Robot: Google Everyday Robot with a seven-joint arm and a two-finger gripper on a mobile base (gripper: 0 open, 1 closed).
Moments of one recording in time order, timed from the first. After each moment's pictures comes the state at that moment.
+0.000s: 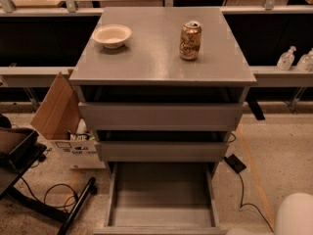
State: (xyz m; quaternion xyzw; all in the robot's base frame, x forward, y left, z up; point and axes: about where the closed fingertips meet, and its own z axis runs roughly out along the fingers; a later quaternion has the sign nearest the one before) arm 0.312 -0.195 0.117 -0.46 0.85 0.24 0.11
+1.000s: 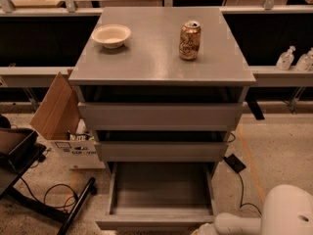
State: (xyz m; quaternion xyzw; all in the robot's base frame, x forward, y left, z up) arm 0.377 -0.159 0.115 -0.50 0.82 0.23 0.15
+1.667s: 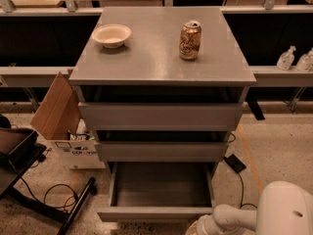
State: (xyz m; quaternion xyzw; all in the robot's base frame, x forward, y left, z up) arm 0.413 -0.164 0.120 -0.51 0.82 0.22 0.16
